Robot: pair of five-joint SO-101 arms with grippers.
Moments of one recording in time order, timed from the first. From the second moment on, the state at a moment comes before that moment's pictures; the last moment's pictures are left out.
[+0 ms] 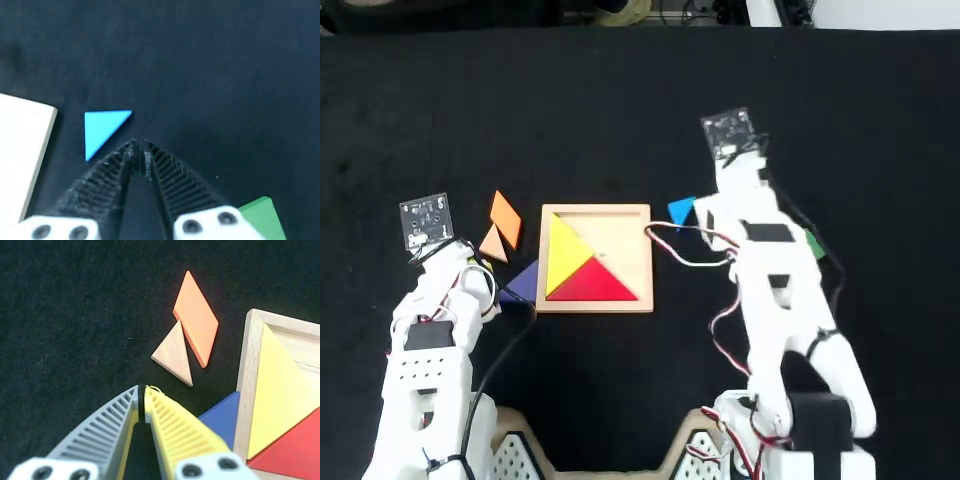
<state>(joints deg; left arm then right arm) -11.4 -56.4 82.2 30.6 6.5 0.3 -18.7 50.1 25.7 15.6</state>
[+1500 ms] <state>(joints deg) -11.3 -56.4 80.8 30.3 6.5 0.4 -5.7 43.1 28.6 11.3</state>
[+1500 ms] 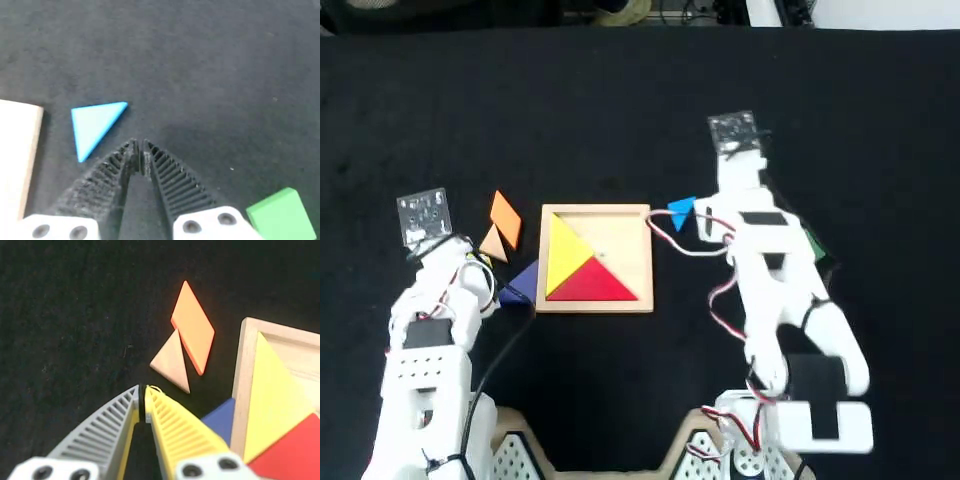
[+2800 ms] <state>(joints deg) -11.3 -56.4 83.4 25.0 6.5 -10.6 31.1 -19.9 86.9 44.2</state>
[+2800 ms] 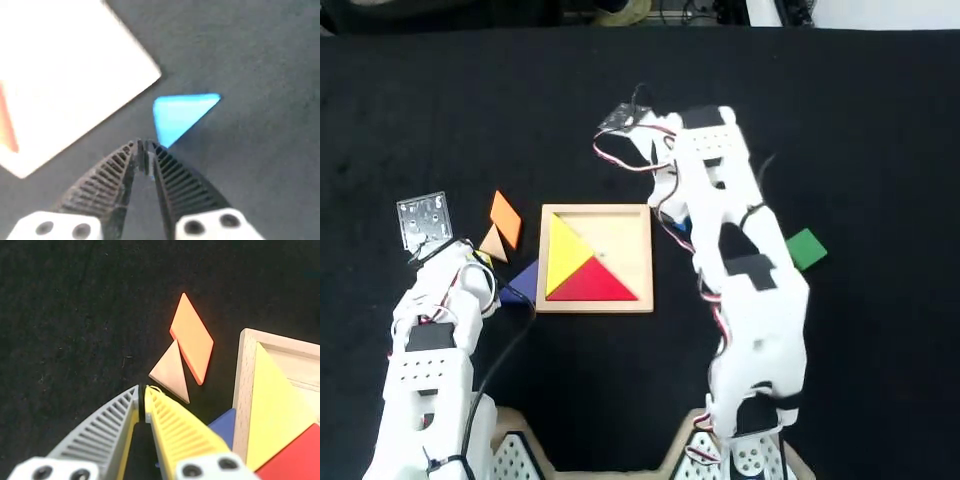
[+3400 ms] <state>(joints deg) -11.3 -56.4 83.4 25.0 6.5 -12.3 18.1 4.6 65.1 11.2</state>
